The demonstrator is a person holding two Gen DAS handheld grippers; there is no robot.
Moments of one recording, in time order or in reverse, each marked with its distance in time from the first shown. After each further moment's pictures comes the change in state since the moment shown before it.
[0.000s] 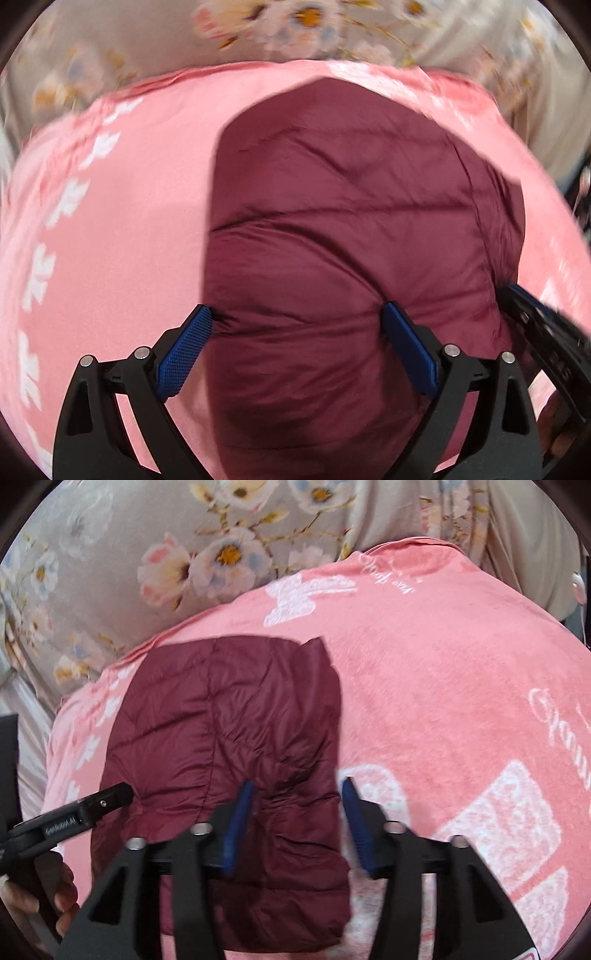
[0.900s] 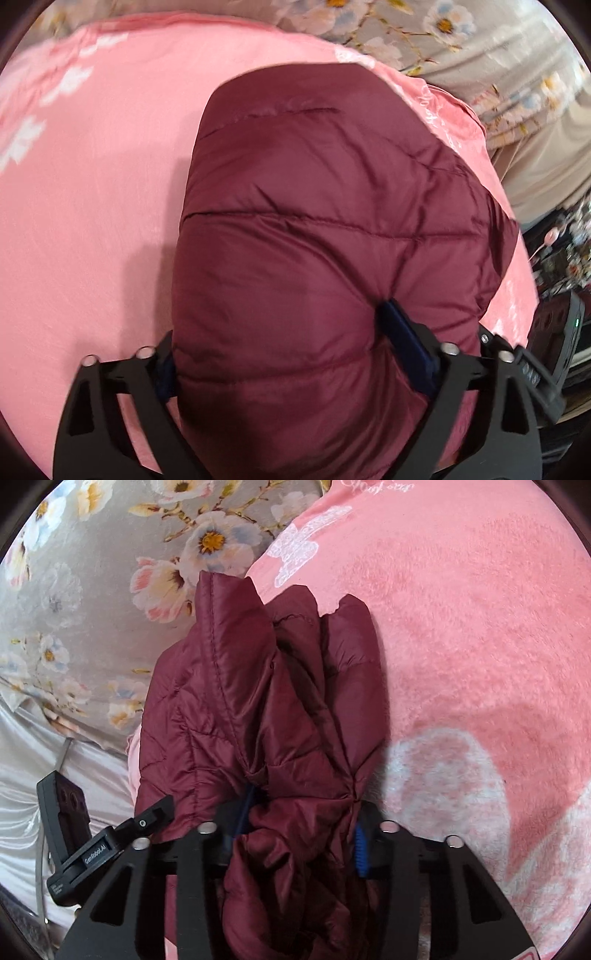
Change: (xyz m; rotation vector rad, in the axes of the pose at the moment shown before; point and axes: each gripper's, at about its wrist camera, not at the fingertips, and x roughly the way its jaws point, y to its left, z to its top) left arm 0.020 0.015 0.016 -0.101 0.101 -0.204; right arm 0.070 -0.027 0.007 0.310 0.176 0.373
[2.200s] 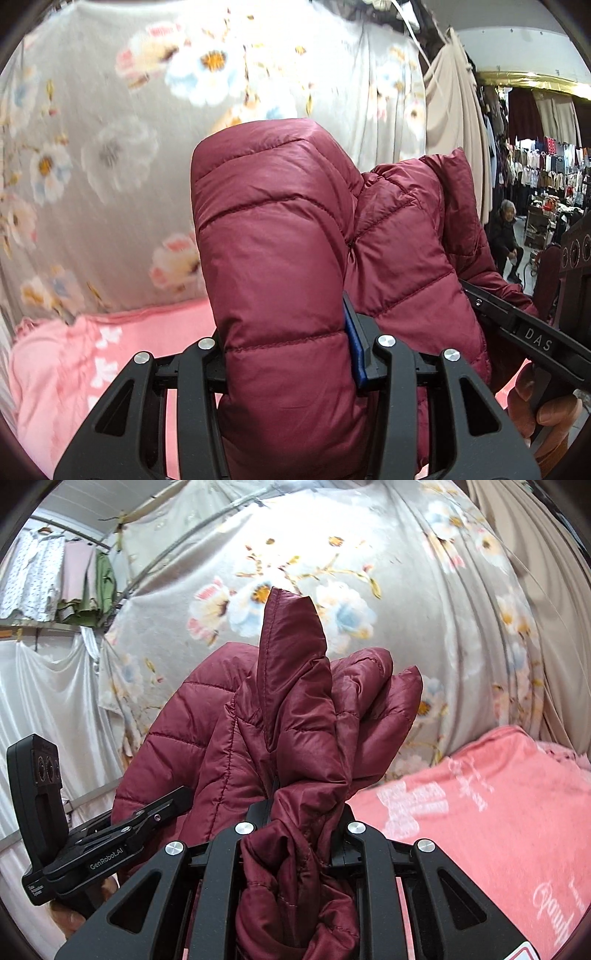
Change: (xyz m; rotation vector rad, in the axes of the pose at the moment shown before) left arm -0.280 -0.118 0.047 0.489 -0.732 -0.060; right arm -0.243 0.260 0.015 -0.544 -0.690 0.071
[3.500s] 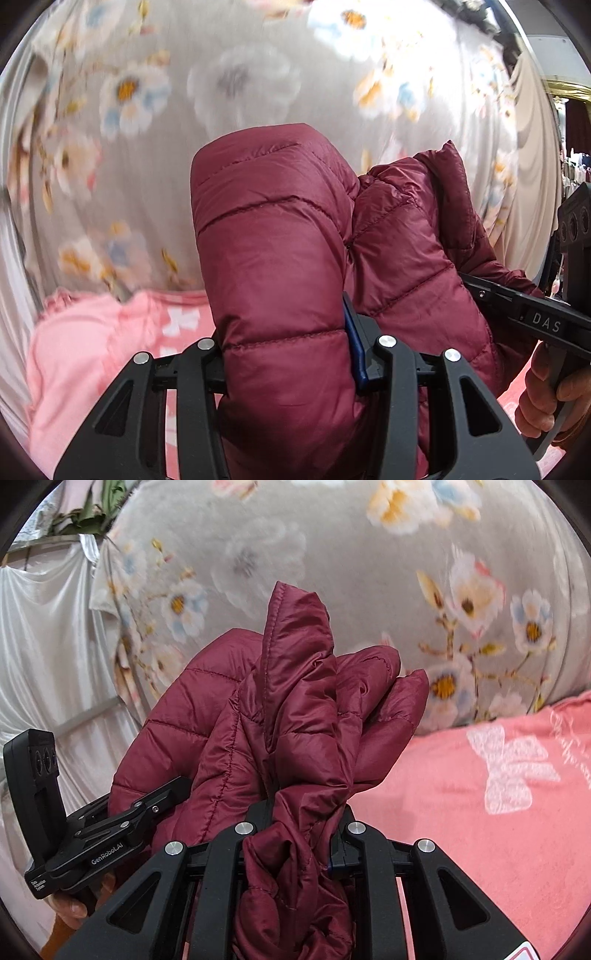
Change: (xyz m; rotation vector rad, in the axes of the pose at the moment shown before) left arm 0.067 0.224 -0.091 -0.109 0.067 0.184; right arm 0.257 0.079 -0.112 -0.062 0.328 0.107
